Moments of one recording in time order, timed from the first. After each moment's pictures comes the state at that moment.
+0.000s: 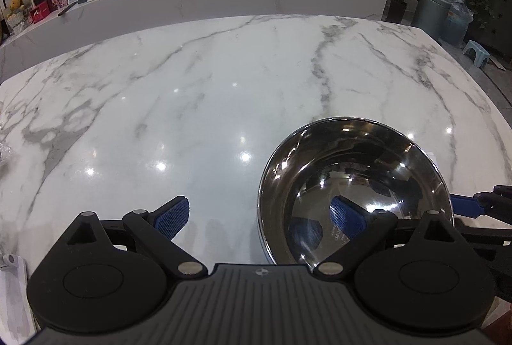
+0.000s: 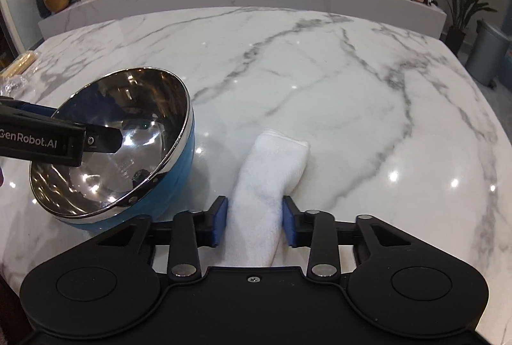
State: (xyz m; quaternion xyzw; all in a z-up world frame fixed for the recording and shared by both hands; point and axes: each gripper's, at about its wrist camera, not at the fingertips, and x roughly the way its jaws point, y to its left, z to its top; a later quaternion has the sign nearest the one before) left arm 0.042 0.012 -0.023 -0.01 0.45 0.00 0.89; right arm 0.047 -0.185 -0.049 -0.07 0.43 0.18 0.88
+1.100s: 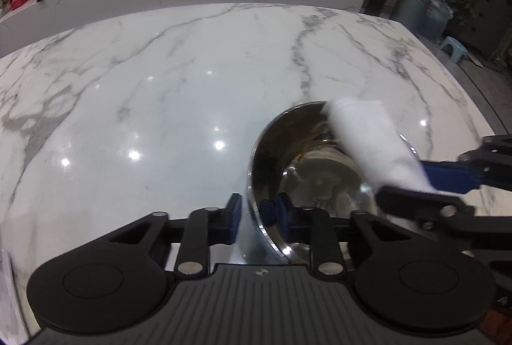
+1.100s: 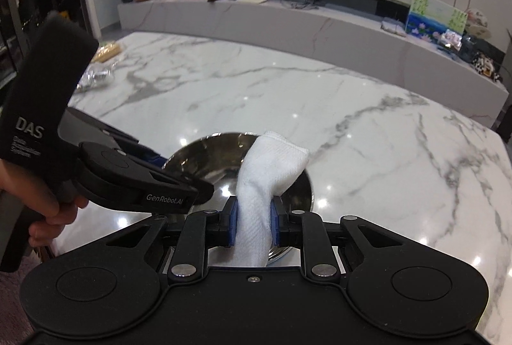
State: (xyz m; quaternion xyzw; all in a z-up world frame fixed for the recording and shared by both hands) left arm 0.036 0.020 -0.023 -0.03 0.47 -0.06 0.88; right arm 0.029 -0.132 0.009 -0.14 0.37 0.33 0.86
